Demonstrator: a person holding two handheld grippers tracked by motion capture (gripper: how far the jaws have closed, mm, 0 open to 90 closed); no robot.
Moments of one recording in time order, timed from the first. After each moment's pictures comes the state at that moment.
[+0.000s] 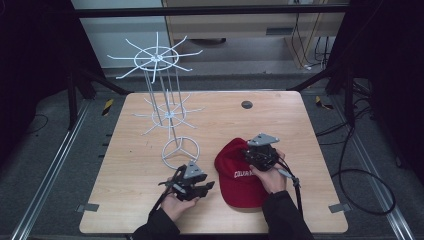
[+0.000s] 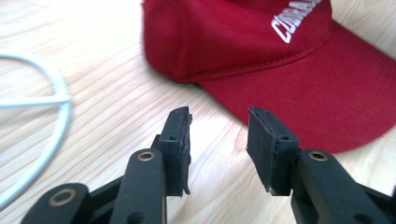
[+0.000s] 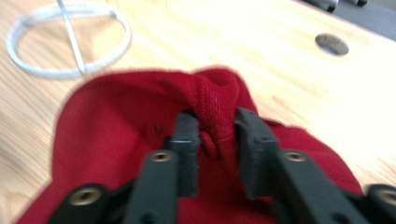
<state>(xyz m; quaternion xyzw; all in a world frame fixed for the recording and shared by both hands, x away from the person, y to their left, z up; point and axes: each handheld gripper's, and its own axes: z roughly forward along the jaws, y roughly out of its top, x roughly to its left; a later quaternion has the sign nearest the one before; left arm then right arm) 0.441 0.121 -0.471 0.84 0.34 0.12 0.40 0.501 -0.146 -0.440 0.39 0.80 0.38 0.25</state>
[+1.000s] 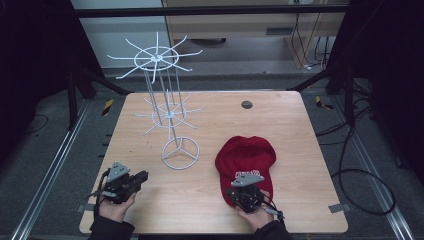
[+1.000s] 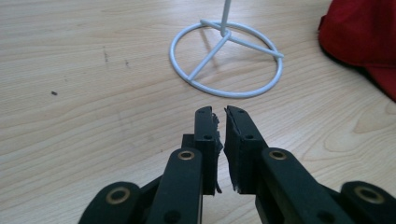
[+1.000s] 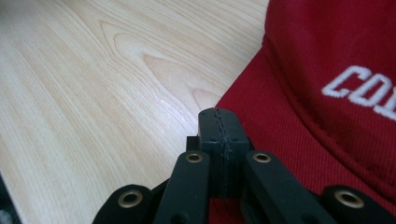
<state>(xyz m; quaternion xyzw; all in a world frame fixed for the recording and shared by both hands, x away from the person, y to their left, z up) 0.420 0.284 -0.453 0.75 0.48 0.21 0.41 0.411 -0.101 -0.488 0.38 0.84 0.38 0.12</state>
